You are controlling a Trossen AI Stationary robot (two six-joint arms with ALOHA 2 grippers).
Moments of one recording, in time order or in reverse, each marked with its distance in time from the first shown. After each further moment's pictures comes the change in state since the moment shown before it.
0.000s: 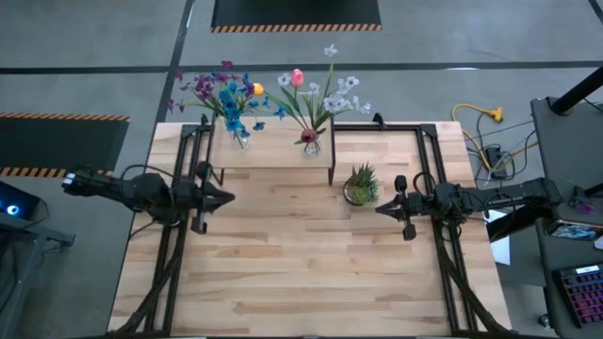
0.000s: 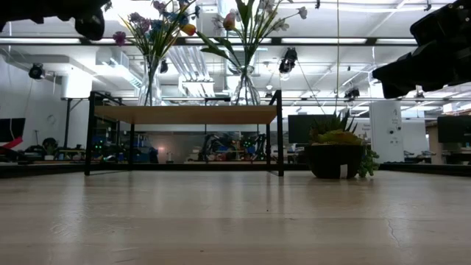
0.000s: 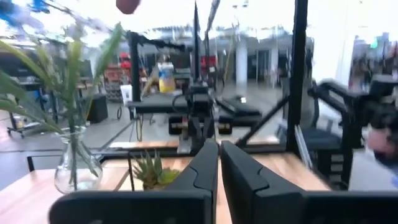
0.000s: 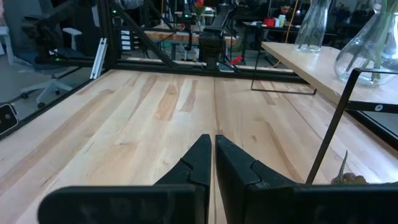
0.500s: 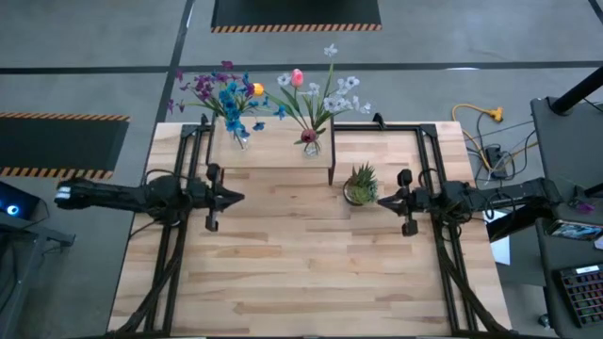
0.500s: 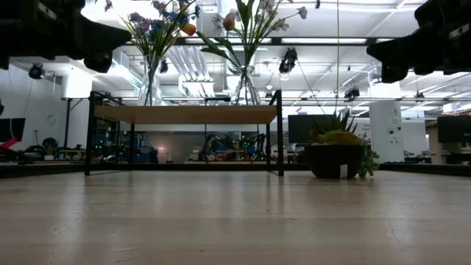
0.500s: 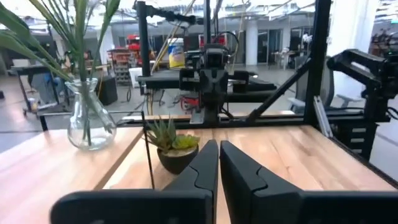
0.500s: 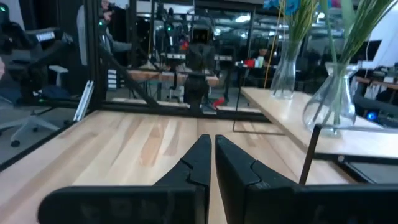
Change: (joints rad) left arm 0.188 0.000 -0.176 0.119 0.146 -0.011; right arm 0.000 -0.005 0.000 0.162 0.059 -0.035
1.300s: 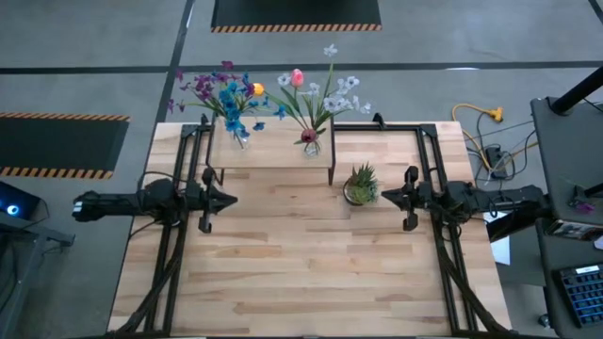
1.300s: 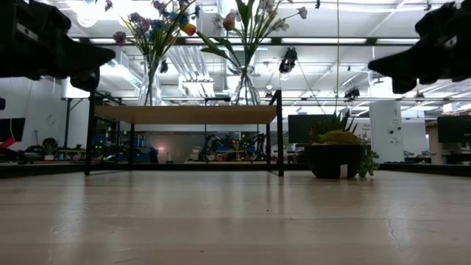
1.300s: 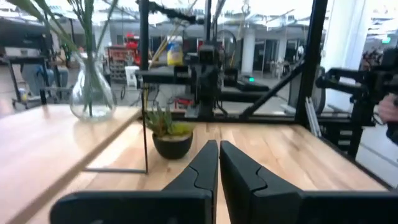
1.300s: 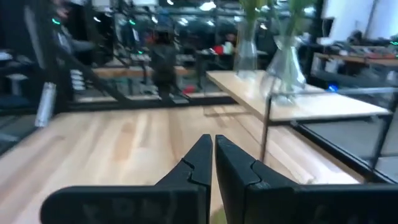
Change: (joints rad) left arm 0.047 -0.347 -0.127 -0.233 0.060 -0.071; right arm 0.000 -0.229 -0.006 -0.271 0.154 0.071
